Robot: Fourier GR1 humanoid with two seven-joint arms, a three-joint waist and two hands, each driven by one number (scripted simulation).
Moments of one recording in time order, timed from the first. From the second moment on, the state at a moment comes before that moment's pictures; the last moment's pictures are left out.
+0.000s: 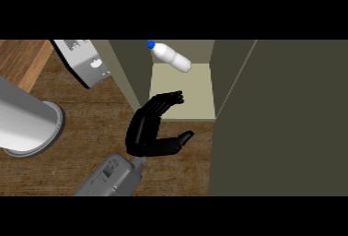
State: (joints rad) left arm -0.39 0.10 -0.55 -1.25 0.60 0.24 -0.53; right arm 0.99 -0.25 0.34 -2.48 -0.04 0.27 -0.27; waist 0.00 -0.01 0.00
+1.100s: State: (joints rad) left arm 0.09 0.42 -0.42 -1.74 0.74 0.15 -0.50; right arm 0.91 -0.50 0.61 -2.50 0.05 0.38 -0.23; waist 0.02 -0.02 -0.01
